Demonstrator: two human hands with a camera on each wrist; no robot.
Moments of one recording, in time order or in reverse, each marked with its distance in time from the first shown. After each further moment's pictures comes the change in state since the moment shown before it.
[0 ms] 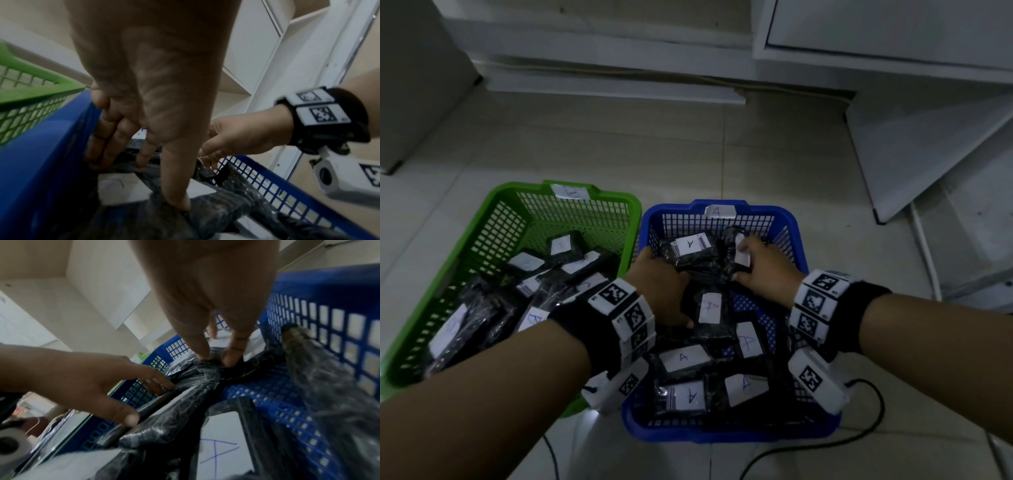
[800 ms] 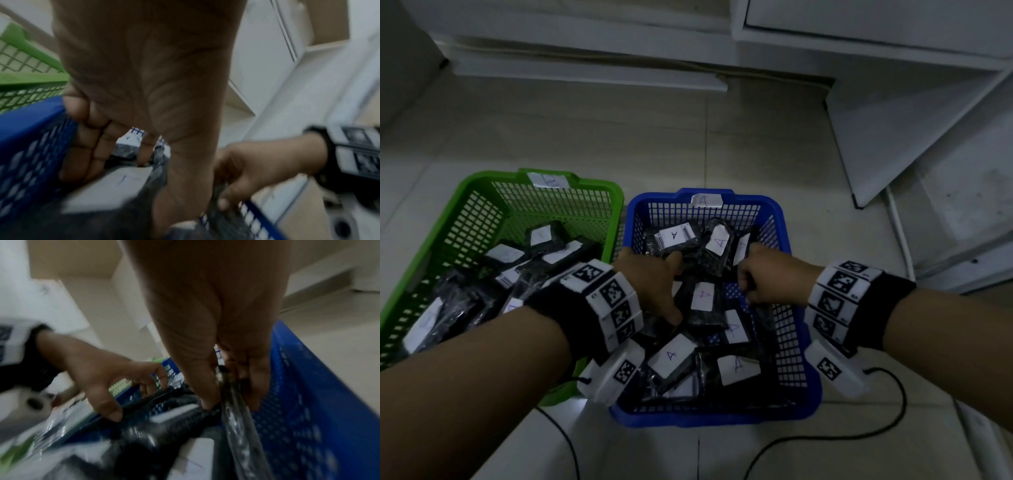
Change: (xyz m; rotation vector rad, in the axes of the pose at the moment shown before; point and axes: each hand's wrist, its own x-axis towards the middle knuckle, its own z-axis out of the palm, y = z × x) left_hand -0.008 0.005 -0.014 -0.320 -0.147 0.026; right_hand -0.044 0.001 -0.029 -0.570 -0.317 -0.181
